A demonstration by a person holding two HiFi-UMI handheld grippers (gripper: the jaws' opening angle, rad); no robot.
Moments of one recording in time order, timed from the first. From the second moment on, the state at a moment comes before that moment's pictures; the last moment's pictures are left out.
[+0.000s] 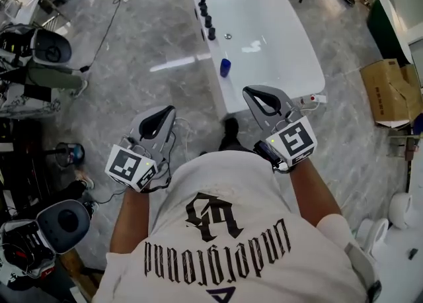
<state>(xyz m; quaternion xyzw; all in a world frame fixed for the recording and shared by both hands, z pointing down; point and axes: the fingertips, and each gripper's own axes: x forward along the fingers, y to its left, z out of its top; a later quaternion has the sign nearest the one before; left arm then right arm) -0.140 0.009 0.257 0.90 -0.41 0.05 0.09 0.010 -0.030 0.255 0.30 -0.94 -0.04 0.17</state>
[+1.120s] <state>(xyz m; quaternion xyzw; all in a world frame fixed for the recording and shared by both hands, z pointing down) 0.059 0.110 0.269 0.90 -0.41 0.08 0.11 0.209 0.100 0.285 0.25 -0.95 0.03 0.20</state>
